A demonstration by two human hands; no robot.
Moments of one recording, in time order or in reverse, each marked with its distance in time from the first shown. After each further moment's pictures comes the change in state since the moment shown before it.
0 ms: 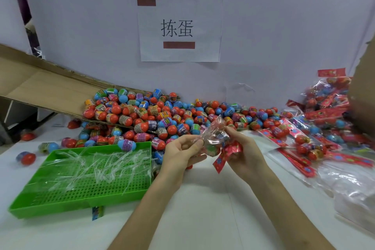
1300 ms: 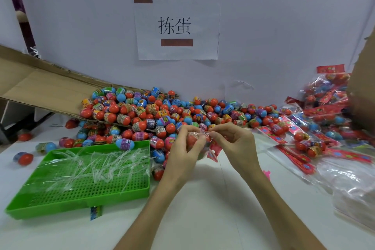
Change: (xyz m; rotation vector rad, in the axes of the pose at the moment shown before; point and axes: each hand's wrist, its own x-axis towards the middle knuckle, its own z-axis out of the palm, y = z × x) left_hand -0.014 0.005 0.010 0.320 -0.053 0.365; right_hand -0.005 0.010 0.007 -0.943 0.055 -0.826
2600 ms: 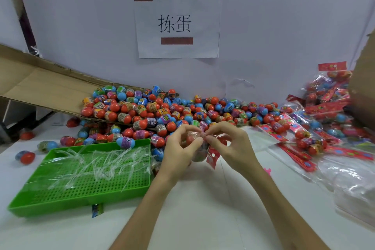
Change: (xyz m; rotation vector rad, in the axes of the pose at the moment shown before) left_hand 0.005 -0.005 -0.011 0.000 0.015 -0.047; right_hand 0.000 0.002 -0.001 -0.088 -0.183 -0.026
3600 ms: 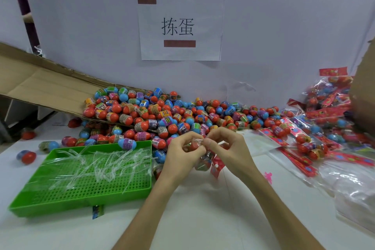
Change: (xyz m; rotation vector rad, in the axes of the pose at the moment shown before) left_hand -0.002 0.003 0.000 0.041 -0.049 -0.013; right_hand -0.002 0.002 0.008 0.170 -0.028 0.131
